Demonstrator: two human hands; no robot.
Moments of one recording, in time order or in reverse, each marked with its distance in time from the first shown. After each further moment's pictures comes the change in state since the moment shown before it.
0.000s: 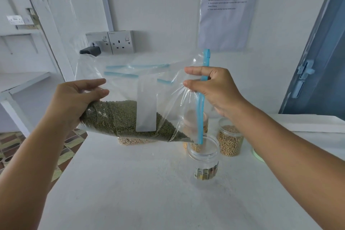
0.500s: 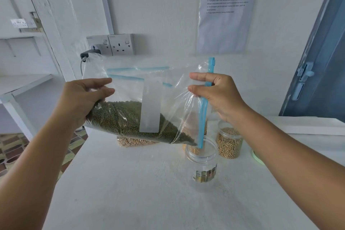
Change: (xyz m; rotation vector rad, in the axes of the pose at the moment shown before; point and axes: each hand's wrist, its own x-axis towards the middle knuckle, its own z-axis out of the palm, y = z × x) left_hand 0.006 0.005 0.013 0.076 -0.025 0.090; right_hand -0.004 0.011 -0.013 0.022 0.025 0.034
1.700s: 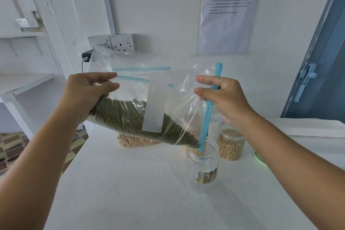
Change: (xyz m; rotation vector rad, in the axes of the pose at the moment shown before) left_hand 0.003 0.016 0.011 0.009 0.003 0.052; right_hand -0.005 0.003 -0.007 0.013 0.039 0.038
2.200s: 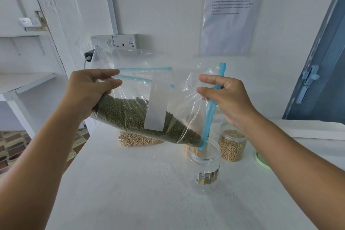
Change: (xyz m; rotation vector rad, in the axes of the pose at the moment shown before) left_hand 0.000 0.008 0.002 0.008 0.013 0.021; right_hand -0.001 -0.003 0.000 0.010 0.015 -0.005
